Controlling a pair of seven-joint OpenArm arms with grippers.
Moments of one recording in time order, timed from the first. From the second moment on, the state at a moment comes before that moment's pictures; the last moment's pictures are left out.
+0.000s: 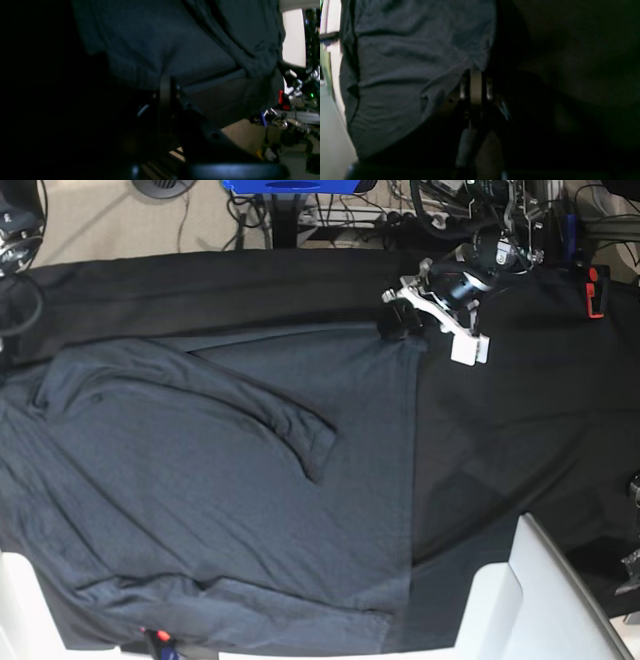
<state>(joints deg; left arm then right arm) 23.6 -5.0 -14.4 90.2 -43.1 -25.4 41.9 12.0 21.8 66.2 34.9 25.7 24.2 -38.7</state>
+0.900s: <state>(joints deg) 31.6 -5.2 -26.2 99.3 -43.2 -25.6 48.8 0.6 12.7 66.2 61.6 26.0 24.2 -57.5</state>
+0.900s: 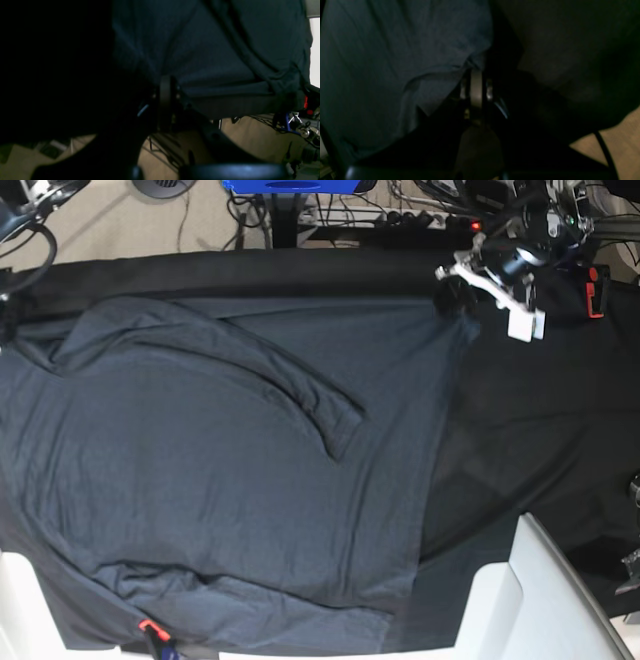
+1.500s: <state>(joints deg) 38.0 -6.5 -26.5 103.3 -43.3 -25.6 48.6 -5.9 10.1 66.2 68.8 26.0 24.1 -63.6</state>
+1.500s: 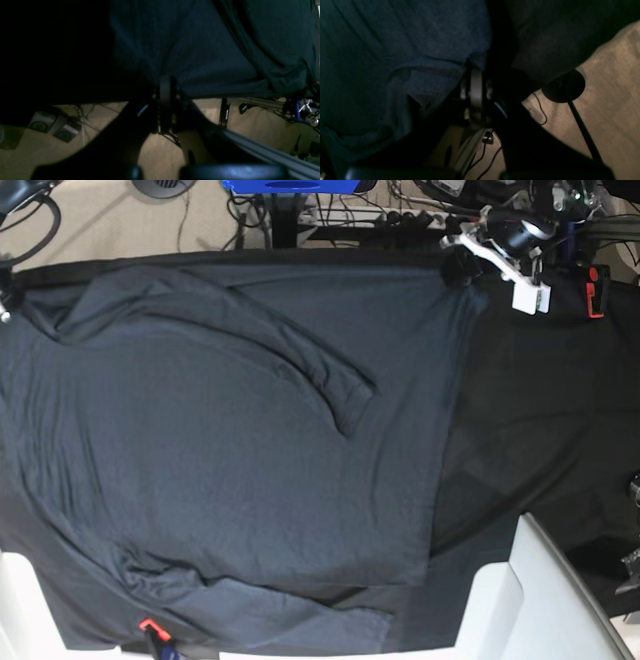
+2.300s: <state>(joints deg) 30.2 -6.5 -26.1 97.9 -42.8 -25.4 48.8 0.3 11.9 59.6 68.9 25.7 9.4 -68.0</state>
